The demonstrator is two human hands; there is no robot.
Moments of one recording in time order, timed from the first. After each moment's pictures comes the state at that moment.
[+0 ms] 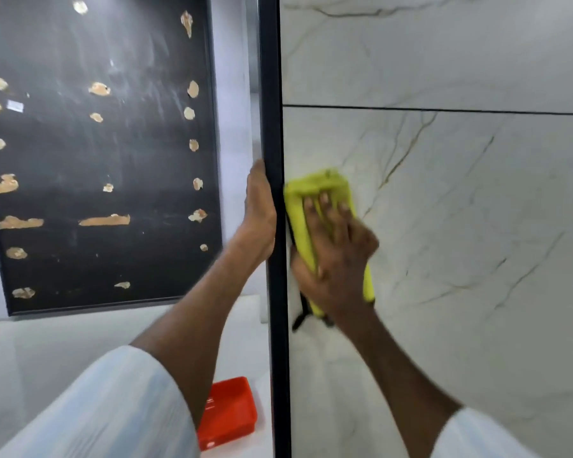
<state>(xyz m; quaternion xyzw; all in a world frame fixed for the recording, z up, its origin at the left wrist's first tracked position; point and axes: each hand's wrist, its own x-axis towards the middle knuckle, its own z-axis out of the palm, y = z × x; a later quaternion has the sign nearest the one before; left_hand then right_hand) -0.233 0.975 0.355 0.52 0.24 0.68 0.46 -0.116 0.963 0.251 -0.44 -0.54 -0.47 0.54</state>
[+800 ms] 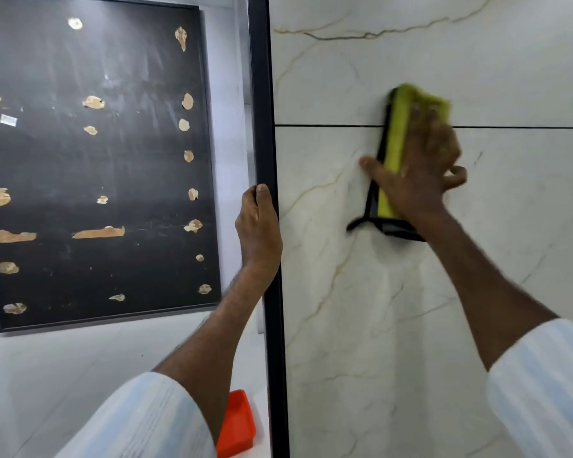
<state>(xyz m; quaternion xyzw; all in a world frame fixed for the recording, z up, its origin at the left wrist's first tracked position) -0.223 0.964 0.344 0.54 0.30 0.74 0.27 0.006 0.954 0.395 -0.60 -0.49 -0.28 0.56</state>
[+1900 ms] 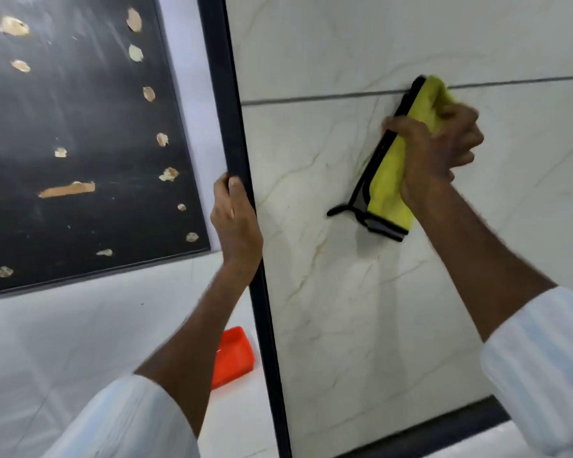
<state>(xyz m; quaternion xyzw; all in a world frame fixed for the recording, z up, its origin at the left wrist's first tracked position) -0.220 0.948 0.348 0.53 0.36 0.72 0.24 0.013 0.929 0.409 -0.51 -0.27 0.00 0.82</state>
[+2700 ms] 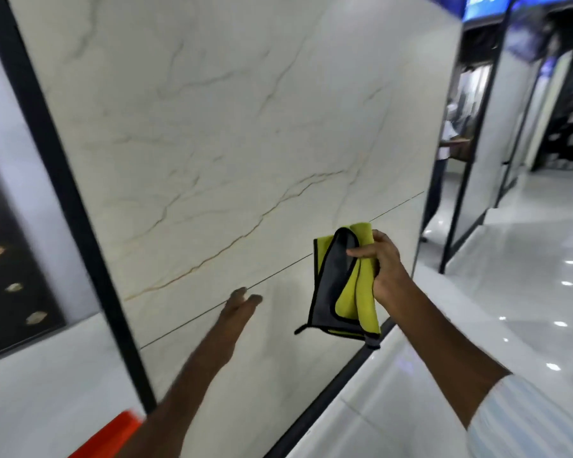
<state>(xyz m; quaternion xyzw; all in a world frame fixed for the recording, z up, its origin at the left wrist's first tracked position) -0.123 0.781 0.643 0.65 0.33 0.27 0.63 0.108 0.632 0.716 -0.46 -0.13 0.26 0.84</state>
